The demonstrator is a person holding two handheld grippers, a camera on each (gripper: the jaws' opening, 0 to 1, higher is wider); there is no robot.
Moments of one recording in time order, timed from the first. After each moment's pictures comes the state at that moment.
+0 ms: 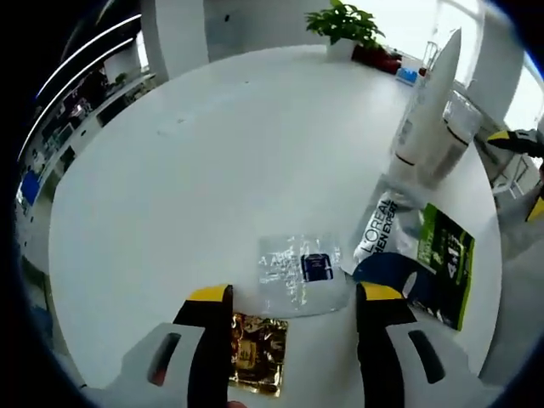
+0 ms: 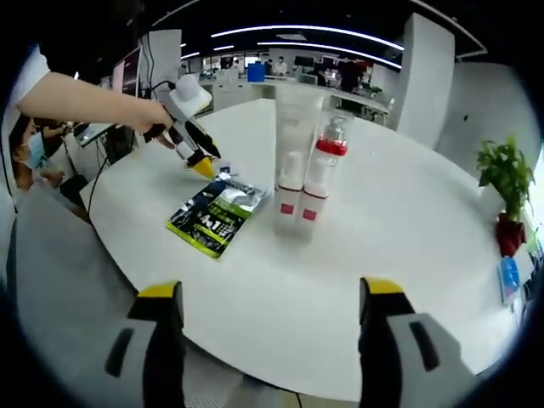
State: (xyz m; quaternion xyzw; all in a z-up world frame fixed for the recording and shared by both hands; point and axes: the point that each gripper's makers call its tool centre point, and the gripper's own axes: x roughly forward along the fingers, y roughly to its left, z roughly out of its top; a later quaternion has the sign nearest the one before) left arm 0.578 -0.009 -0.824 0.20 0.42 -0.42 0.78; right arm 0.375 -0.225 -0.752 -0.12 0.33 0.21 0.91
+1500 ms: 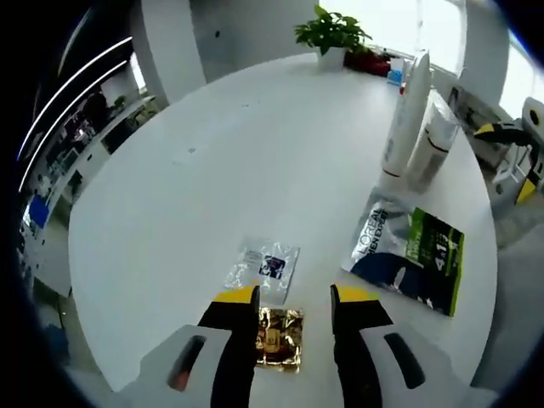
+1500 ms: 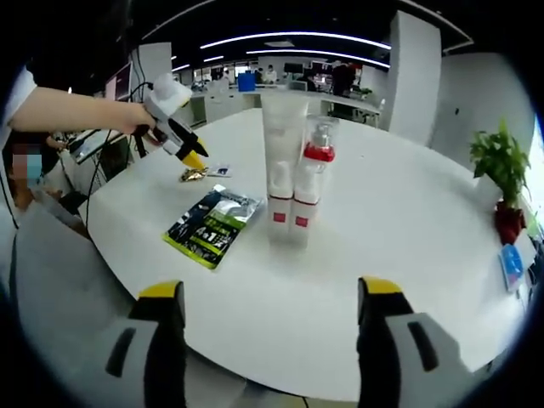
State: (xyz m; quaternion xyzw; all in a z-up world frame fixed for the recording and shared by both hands) left arm 0.577 0.008 -0.776 0.22 0.37 -0.41 0.80; right arm 0.379 -0.229 -0.746 -0.10 0.32 0.20 0.92
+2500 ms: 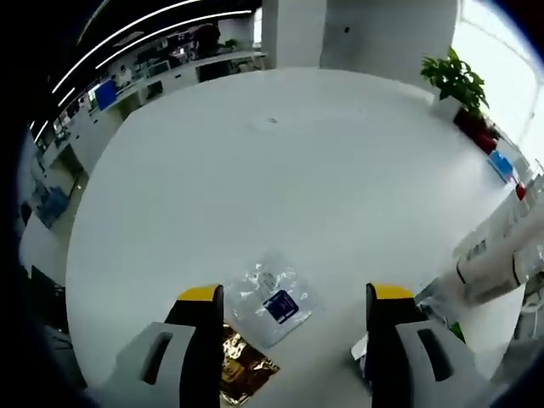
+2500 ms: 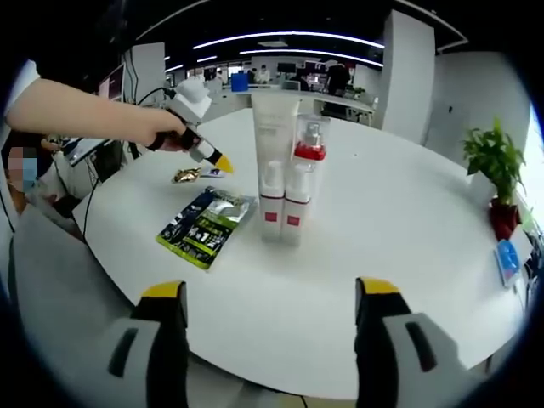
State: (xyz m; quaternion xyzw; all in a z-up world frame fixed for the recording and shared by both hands) left arm 0.626 -0.011 -0.811 0.08 0.43 -0.18 0.88; right arm 0.381 -0.236 -0.745 -0.09 0.32 0.18 0.93
